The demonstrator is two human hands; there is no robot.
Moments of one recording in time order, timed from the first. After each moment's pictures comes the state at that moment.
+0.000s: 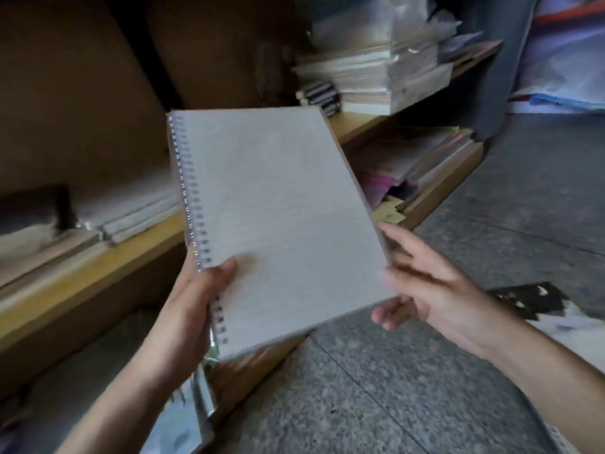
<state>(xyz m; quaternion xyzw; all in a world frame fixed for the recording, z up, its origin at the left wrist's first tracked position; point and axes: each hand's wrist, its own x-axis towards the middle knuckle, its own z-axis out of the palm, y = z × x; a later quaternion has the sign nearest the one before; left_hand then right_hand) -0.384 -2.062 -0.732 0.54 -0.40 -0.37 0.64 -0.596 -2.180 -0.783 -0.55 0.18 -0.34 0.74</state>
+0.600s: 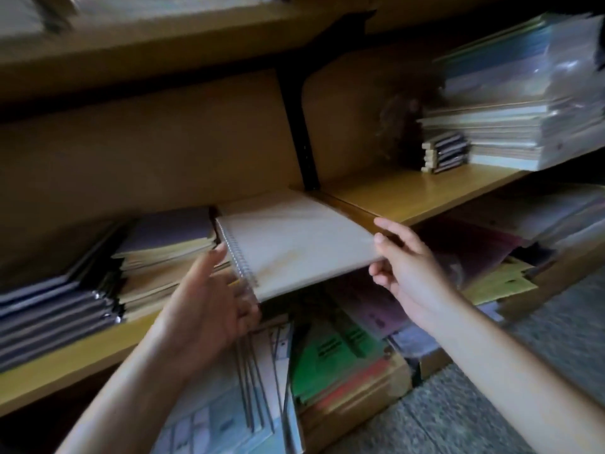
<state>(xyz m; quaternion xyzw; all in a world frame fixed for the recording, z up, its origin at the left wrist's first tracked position) -0.292 -2.010 -0.673 0.54 -0.22 -0.40 0.70 -0.412 -2.194 -0.729 -0.49 0.19 -0.40 0.75</state>
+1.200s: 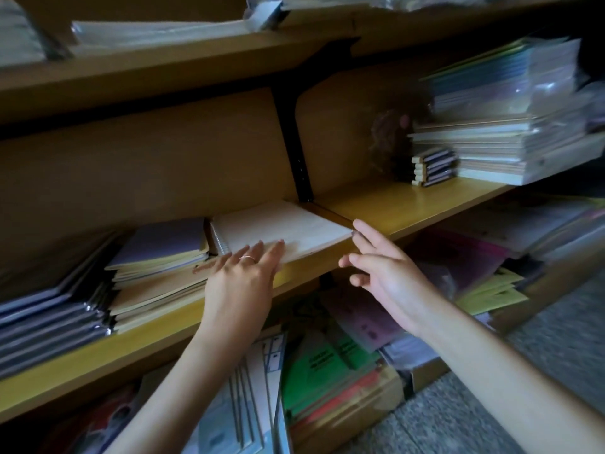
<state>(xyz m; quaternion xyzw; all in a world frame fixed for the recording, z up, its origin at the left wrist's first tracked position) -0.272 -2.061 -0.698 0.77 -0.51 0.38 0.09 -0.417 -2.201 -0.722 -0.55 0.11 -0.33 0.76</state>
